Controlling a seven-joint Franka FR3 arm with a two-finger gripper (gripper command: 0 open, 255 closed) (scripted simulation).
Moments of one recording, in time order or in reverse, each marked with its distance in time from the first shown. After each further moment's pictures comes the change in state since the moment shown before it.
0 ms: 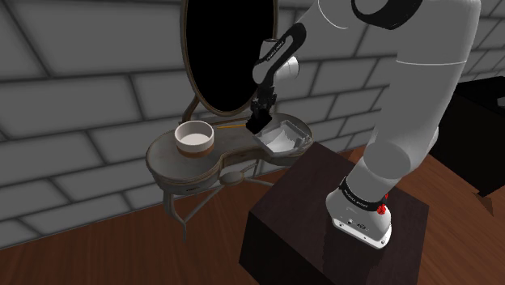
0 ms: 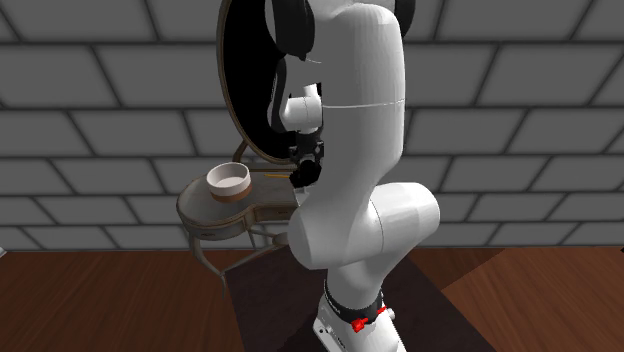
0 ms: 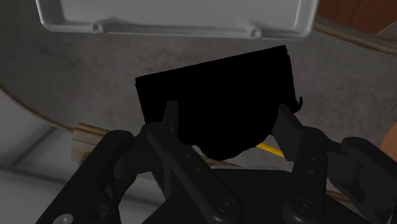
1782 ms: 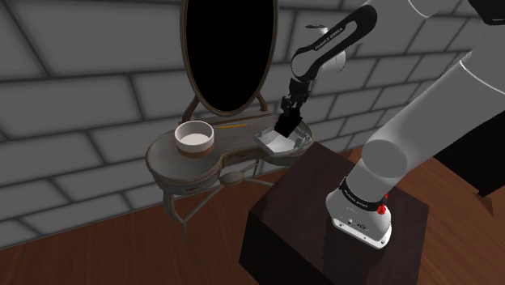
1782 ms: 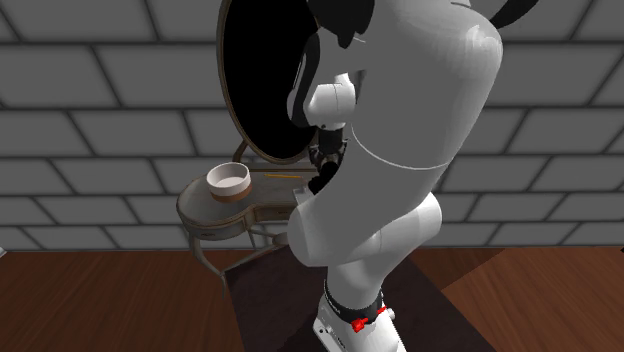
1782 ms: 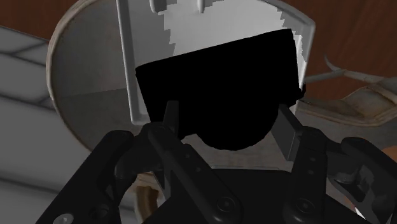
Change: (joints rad) arm -0.062 -0.513 -0.075 -0.414 -0.115 -0.094 -0.047
